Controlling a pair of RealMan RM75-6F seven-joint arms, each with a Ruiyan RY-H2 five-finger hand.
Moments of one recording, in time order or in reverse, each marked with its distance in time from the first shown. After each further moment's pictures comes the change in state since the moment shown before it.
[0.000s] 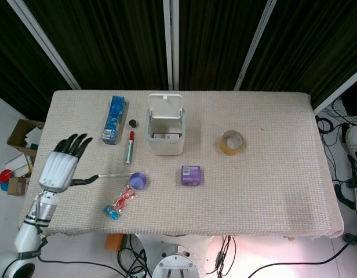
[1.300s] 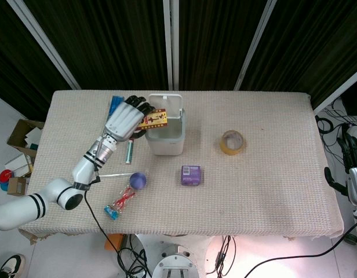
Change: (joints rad) left arm -0.515 -0.203 -0.329 0.361 -0.076 -0.557 -0.141; right arm 0.106 0.019 0.042 -0.015 -0.081 0.111 0.068
